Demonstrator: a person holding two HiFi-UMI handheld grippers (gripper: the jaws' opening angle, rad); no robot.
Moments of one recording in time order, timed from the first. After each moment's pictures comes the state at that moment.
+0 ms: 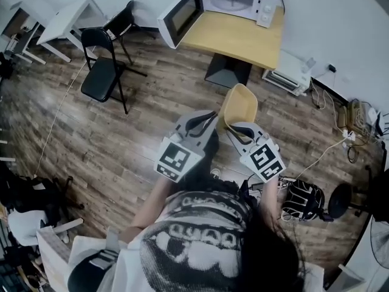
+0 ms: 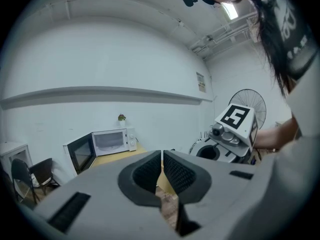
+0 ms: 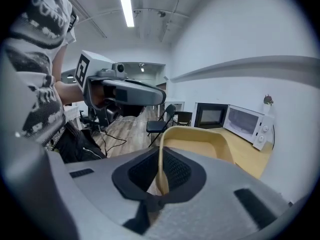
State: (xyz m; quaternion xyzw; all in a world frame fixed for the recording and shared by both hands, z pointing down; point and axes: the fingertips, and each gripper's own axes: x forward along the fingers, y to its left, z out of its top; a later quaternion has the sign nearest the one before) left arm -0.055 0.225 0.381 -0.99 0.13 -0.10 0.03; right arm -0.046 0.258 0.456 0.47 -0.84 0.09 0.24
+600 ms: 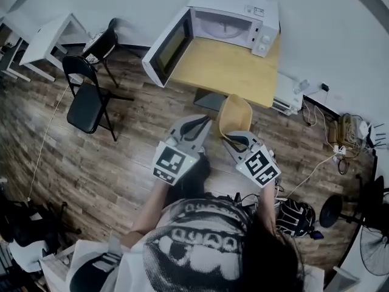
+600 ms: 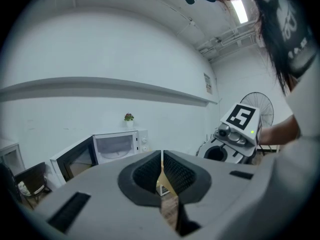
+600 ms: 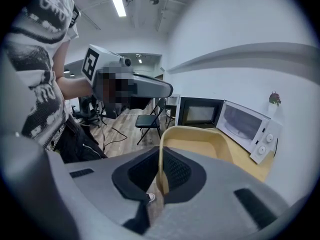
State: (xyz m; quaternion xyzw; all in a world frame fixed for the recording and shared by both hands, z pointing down) left arm 0.030 0.033 0.382 -0.99 0.12 -0.09 0.02; right arm 0.039 0.089 0.464 0.47 -0.83 0.11 0.29
